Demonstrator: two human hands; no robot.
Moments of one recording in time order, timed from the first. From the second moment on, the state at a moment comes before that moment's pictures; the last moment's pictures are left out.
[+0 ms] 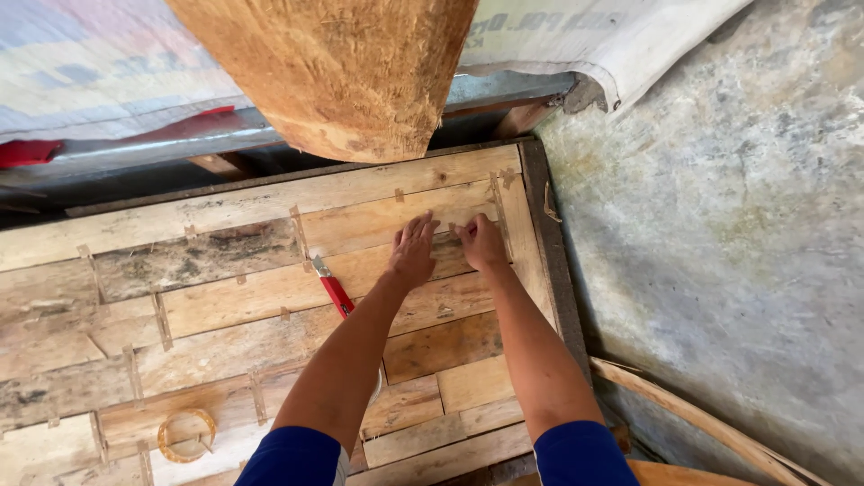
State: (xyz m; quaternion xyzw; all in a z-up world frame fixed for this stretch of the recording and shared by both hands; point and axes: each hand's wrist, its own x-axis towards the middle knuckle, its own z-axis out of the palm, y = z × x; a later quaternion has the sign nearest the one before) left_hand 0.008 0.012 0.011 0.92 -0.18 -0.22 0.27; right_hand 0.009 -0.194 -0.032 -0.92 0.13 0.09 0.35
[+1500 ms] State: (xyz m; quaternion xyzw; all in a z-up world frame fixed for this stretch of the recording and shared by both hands) left_hand -0.106 0.154 0.079 0.86 0.07 -0.06 0.51; right_hand -0.118 -0.080 0.078 -0.89 -0.09 0.04 0.44
